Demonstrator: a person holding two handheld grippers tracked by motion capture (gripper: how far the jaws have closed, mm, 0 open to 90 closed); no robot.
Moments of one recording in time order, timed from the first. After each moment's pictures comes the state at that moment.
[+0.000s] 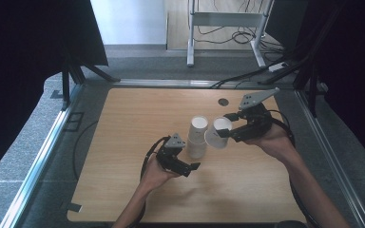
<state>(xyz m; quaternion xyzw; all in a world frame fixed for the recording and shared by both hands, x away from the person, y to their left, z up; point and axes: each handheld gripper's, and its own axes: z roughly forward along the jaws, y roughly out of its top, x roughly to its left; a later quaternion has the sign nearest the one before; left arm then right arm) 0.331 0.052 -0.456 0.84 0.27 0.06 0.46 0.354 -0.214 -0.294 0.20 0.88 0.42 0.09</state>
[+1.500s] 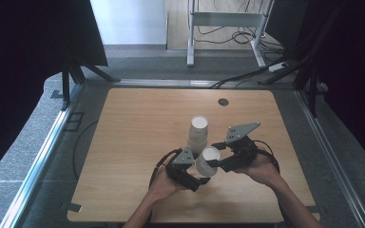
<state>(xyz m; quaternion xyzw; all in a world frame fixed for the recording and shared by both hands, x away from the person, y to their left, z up) 0.304 0.022 -0.474 0.85 0.18 0.06 0.49 0.318 -0.193 -0.368 0.16 0.90 0.41 0.04</state>
